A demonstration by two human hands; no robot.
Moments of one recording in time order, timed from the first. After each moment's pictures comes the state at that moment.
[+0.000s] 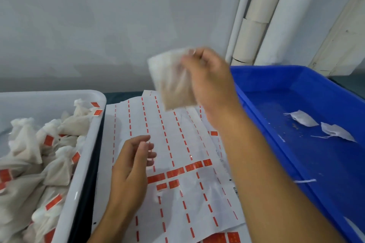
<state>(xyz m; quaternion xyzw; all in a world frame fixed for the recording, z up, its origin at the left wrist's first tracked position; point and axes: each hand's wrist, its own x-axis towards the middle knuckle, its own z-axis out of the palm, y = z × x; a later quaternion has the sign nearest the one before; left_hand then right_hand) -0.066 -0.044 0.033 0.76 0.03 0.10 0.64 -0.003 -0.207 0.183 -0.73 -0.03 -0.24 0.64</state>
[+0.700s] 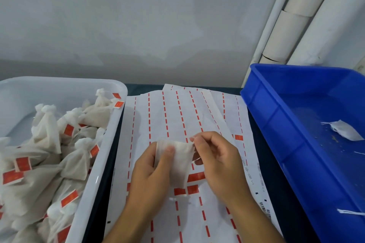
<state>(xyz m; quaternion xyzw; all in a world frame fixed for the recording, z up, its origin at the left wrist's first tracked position) -0.066 -0.044 0.029 0.73 0.06 0.05 0.68 -0.056 -0.193 0.041 -0.79 -0.03 -0.13 0.60</state>
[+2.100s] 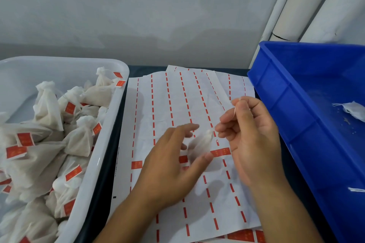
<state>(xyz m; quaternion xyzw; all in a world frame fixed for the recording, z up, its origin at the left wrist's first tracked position) -0.080 -0.048 0.034 0.90 -0.11 -0.01 0.41 -0.066 -0.212 0.066 -0.63 -0.01 -0.16 0.76</state>
